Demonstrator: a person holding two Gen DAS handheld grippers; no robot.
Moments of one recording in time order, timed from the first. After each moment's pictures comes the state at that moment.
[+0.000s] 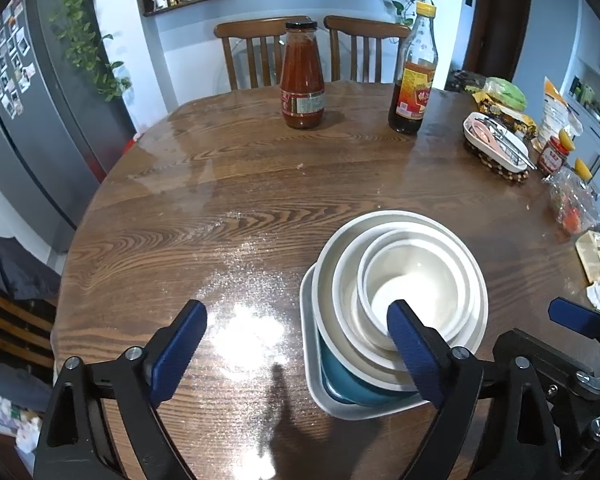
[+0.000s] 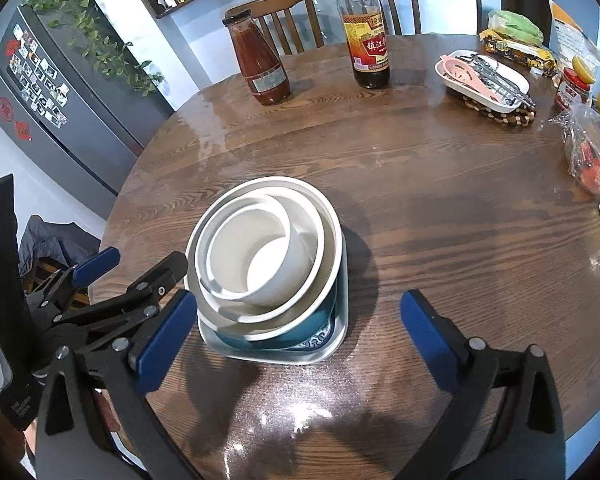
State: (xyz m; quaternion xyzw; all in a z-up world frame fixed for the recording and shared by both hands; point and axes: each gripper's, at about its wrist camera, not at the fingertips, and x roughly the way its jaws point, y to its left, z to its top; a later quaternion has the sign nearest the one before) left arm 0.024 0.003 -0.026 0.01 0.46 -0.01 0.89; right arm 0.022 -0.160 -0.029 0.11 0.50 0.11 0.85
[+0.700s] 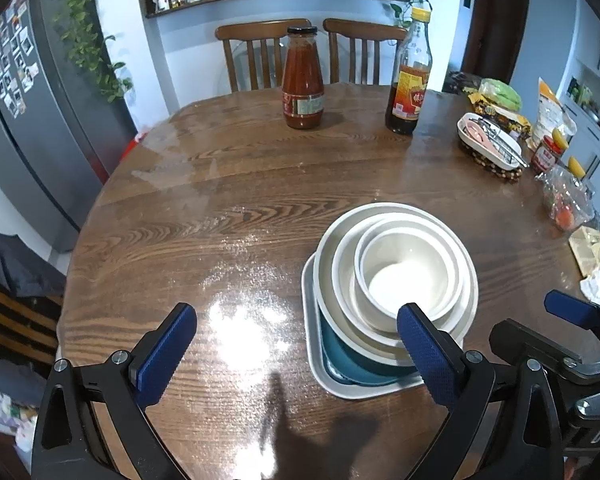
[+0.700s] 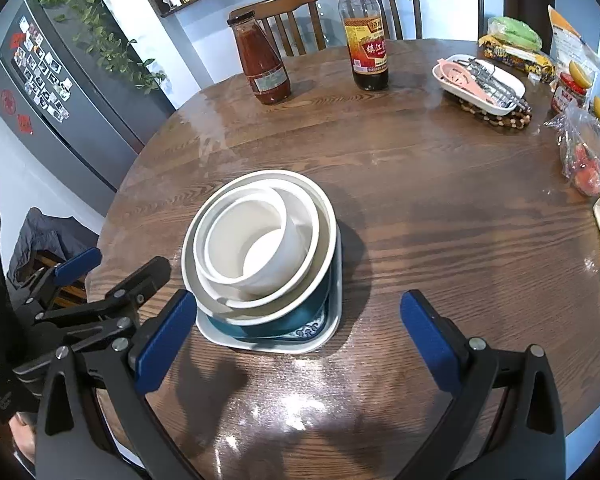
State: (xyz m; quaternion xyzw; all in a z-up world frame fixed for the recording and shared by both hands) left arm 0.005 0.008 -0.017 0.01 0.46 -0.01 0.89; right arm 0.009 -0.164 -0.028 0.09 0.49 0.11 0.86
